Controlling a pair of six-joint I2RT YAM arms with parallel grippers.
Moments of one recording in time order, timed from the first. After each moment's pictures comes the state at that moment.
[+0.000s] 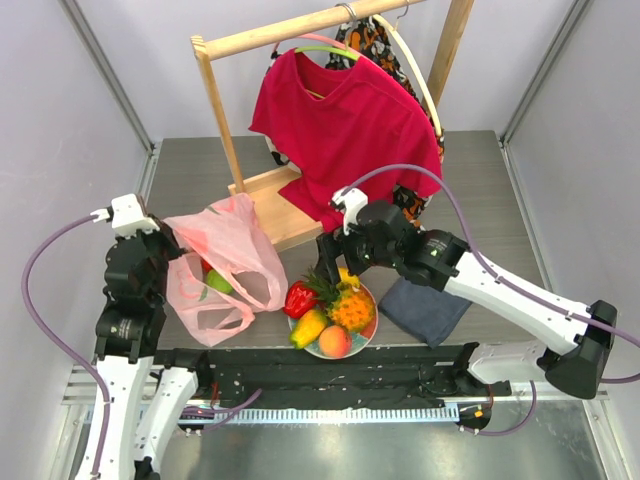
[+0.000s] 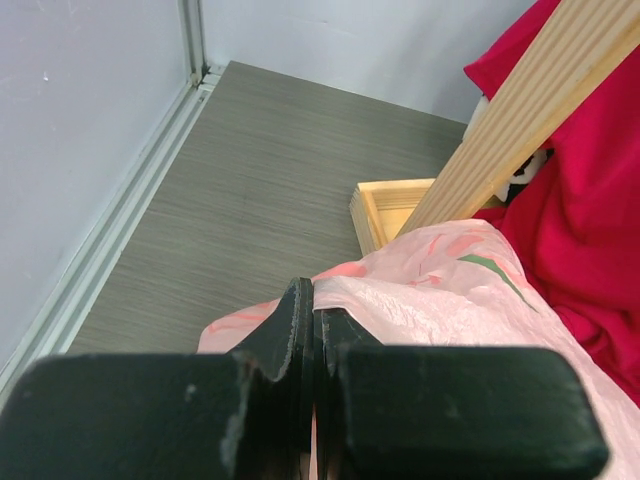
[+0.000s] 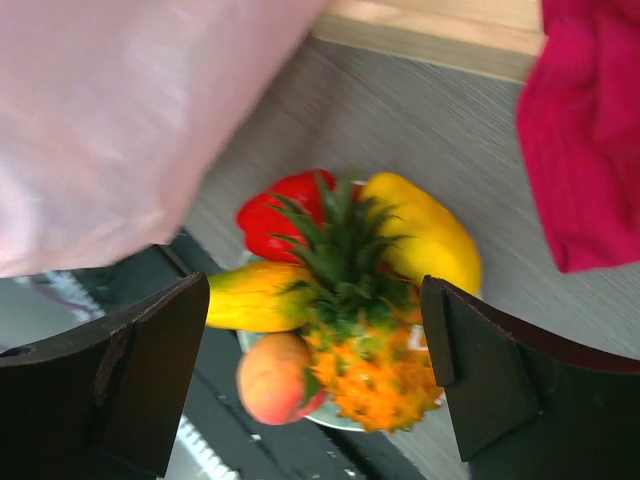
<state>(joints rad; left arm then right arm) -0.10 0.56 0.88 -0.45 -0.29 -0.20 0.94 1.24 1.22 -0.58 -0.02 0.32</state>
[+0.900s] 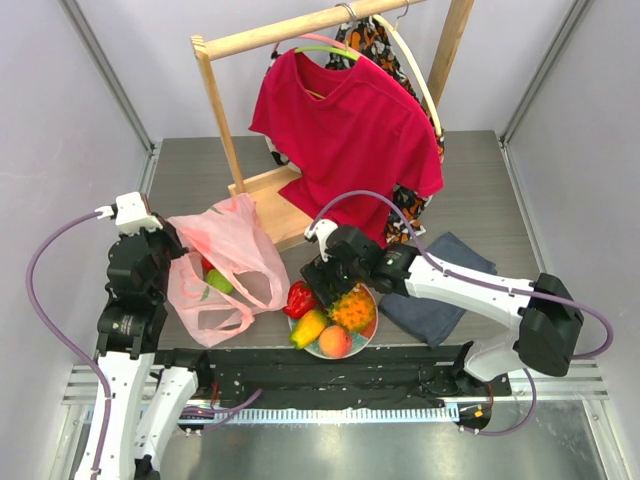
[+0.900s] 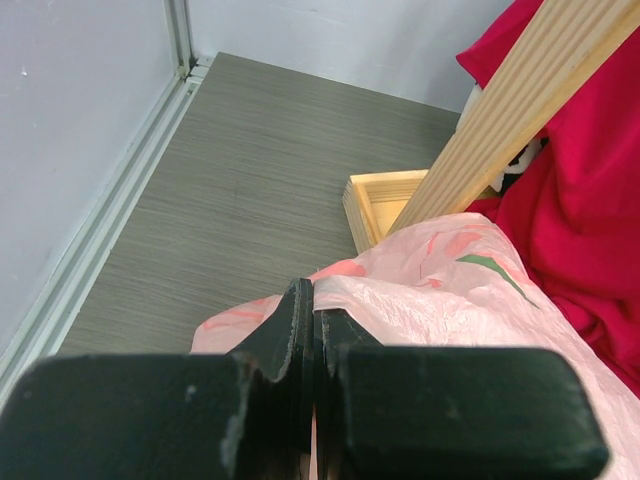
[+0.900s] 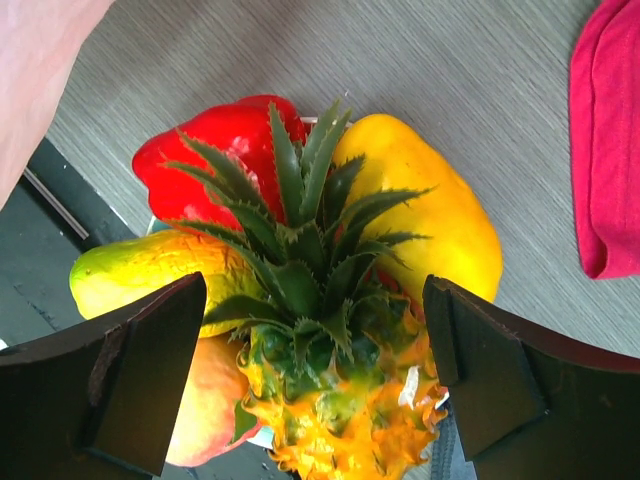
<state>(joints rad) -0.10 0.58 0.87 -0.45 -0.26 -0.20 0.98 1.41 1.05 -0.45 0.02 0.19</state>
